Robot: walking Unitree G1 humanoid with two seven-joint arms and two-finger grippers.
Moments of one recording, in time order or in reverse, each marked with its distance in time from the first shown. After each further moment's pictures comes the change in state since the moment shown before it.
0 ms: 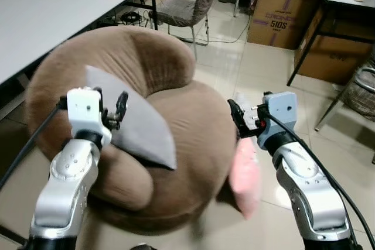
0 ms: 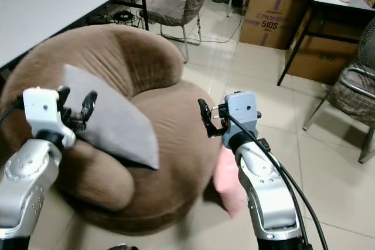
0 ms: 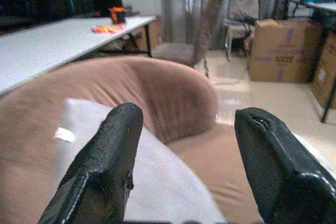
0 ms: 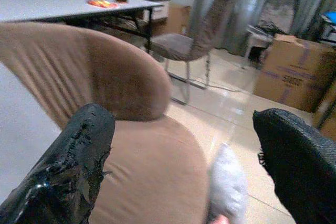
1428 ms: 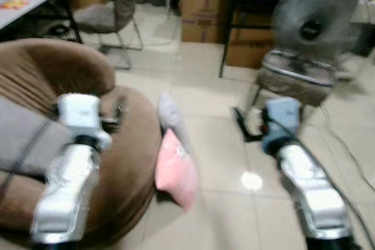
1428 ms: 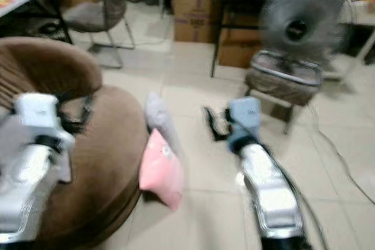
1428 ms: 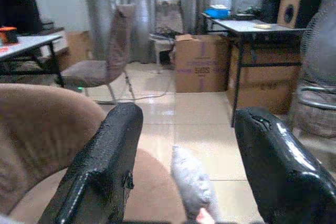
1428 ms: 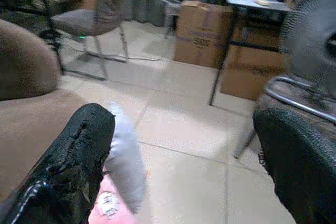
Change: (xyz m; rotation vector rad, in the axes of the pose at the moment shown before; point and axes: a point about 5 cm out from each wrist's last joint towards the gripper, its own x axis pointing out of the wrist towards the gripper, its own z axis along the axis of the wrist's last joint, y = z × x) left arm -0.002 -0.002 -0.001 -0.018 -0.027 -0.015; right arm 0.001 -0.011 -0.020 0.046 0.087 -0.052
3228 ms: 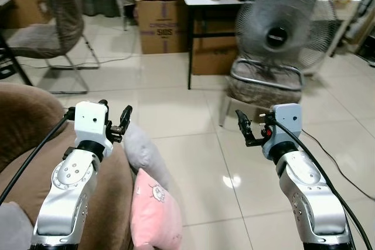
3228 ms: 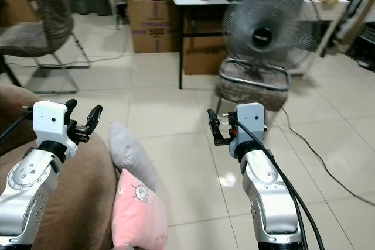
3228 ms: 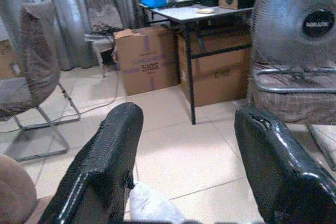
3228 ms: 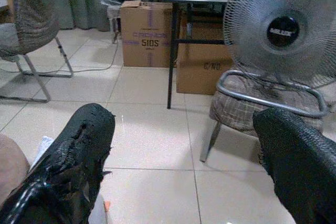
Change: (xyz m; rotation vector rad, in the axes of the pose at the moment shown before) left arm -0.004 0.004 -0.014 0.073 0.072 -0.048; right arm -0.005 0.003 -0.006 0.055 0.009 -0.002
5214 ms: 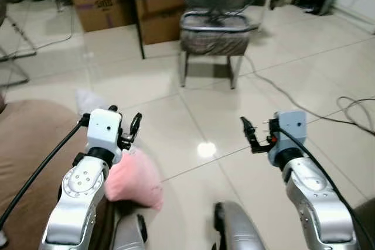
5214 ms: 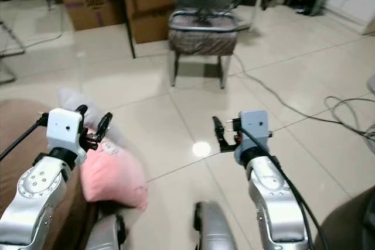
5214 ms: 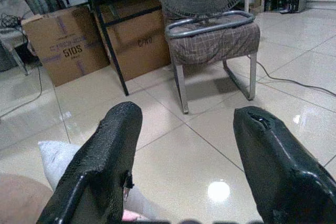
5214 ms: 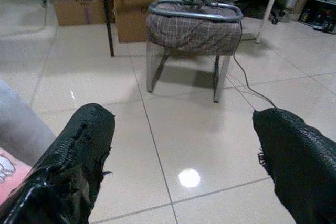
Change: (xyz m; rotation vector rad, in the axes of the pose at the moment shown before) left arm -0.007 -0.018 -0.006 0.057 0.013 -0.030; right arm -0.009 -0.005 -0.008 -0.034 0.041 -0.005
